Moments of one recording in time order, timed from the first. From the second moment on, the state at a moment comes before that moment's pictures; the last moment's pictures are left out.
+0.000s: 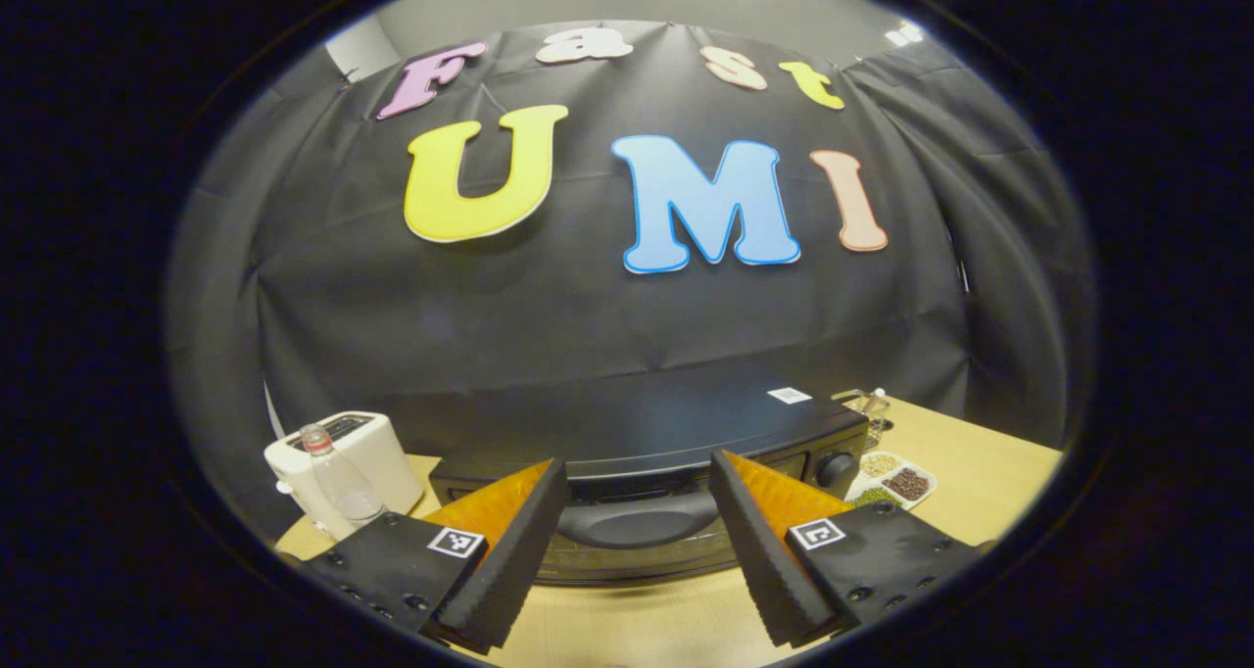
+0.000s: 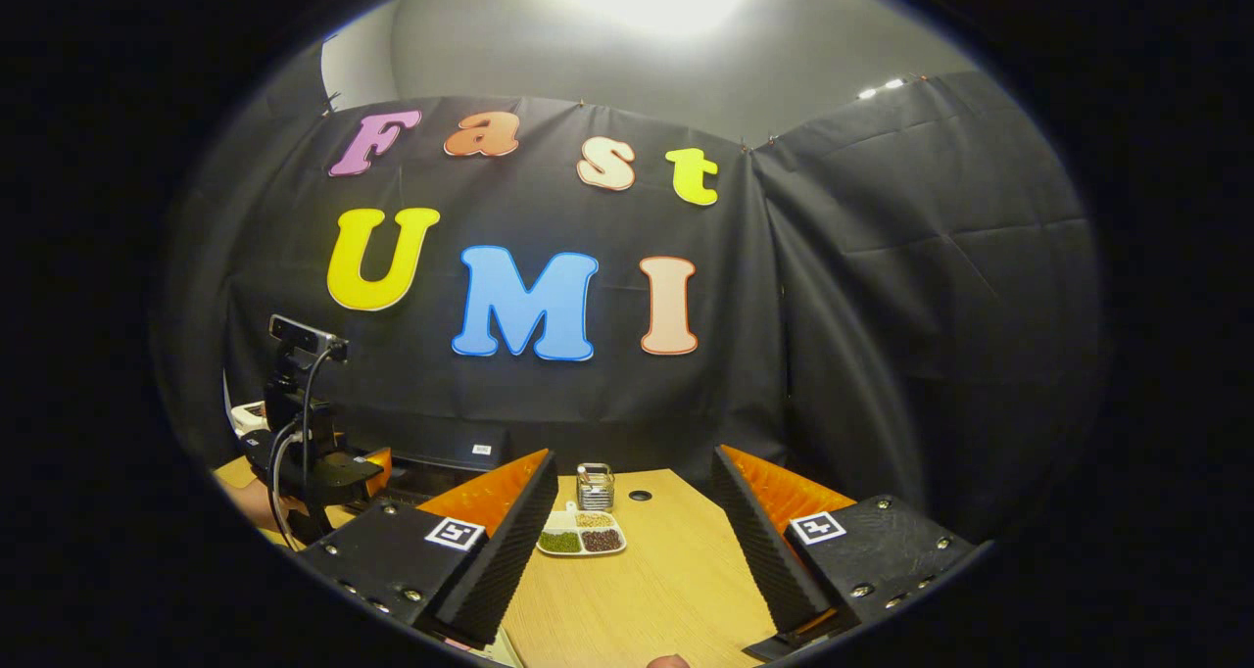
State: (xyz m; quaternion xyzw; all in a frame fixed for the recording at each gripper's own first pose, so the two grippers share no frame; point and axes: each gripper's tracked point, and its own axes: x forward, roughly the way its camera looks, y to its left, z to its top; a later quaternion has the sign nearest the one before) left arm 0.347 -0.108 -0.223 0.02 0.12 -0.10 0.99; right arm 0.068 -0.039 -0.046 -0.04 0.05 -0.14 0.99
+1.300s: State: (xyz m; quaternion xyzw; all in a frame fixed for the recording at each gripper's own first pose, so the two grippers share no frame) left arm 0.258 -0.104 -0.282 0.01 0.18 -0.05 0.98; right arm 0.045 -0.058 -0.043 -0.03 0.07 -0.10 0.99
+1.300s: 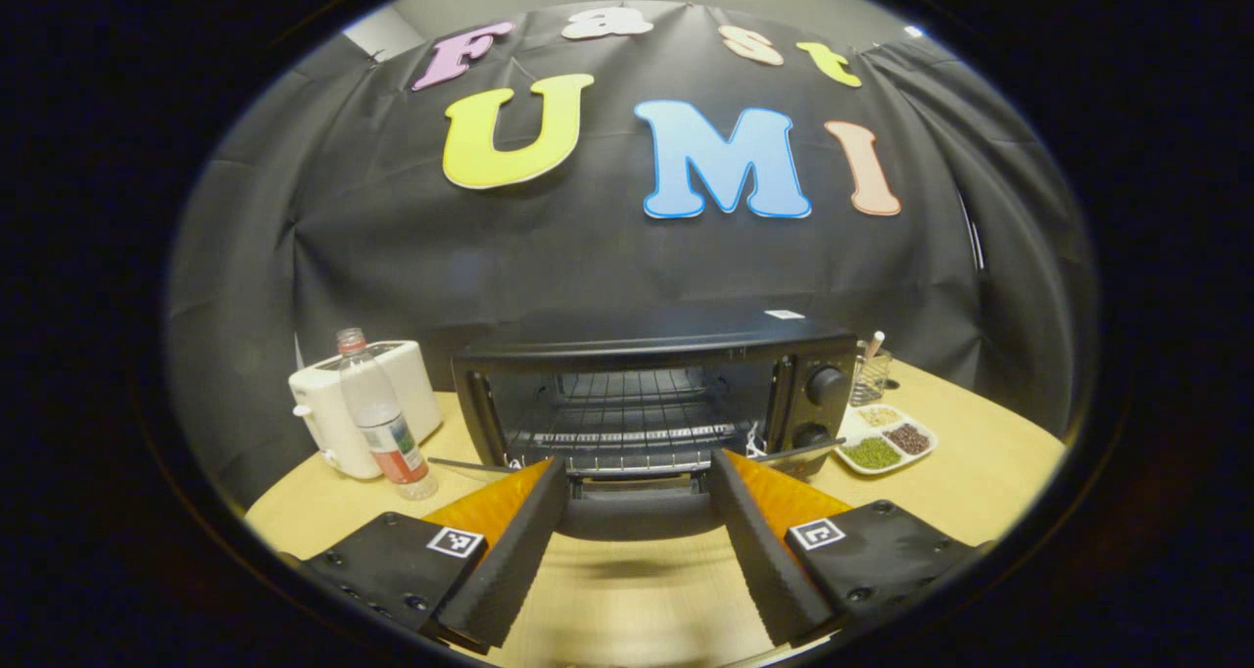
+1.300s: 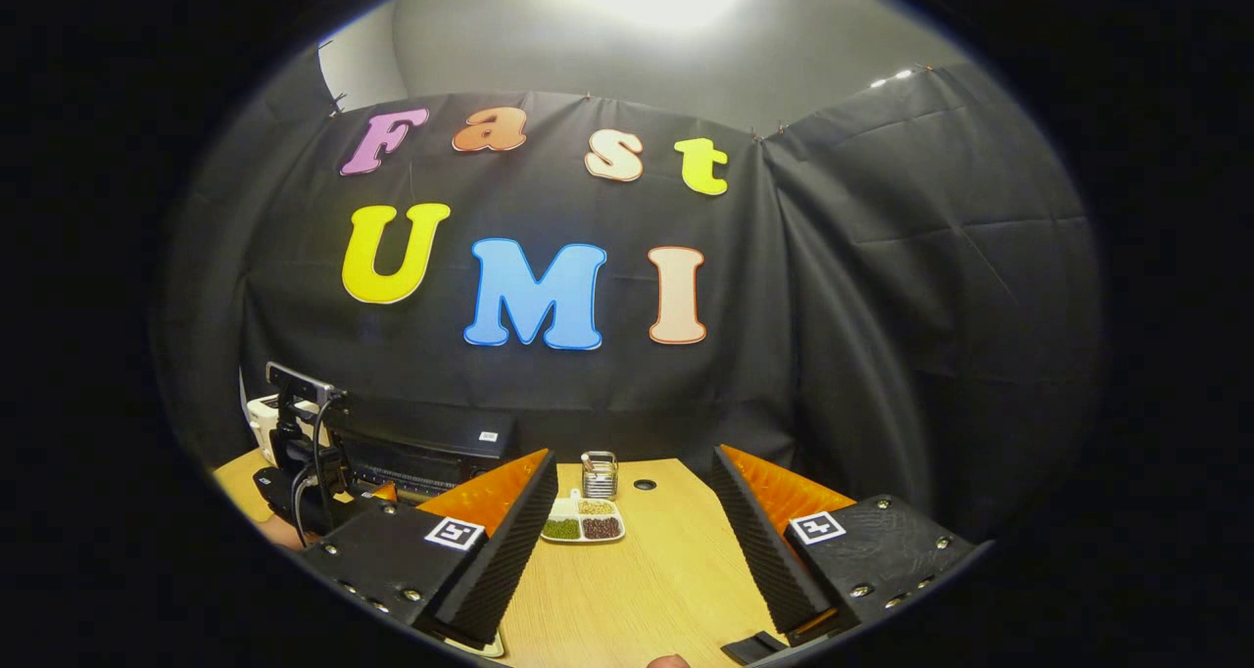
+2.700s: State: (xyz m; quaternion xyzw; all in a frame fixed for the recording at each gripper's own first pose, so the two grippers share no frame) left arm 0.141 -0.074 -0.220 0.02 0.14 0.01 0.99; right arm 0.018 -0.030 -0.079 0.03 0.12 0.05 0.99
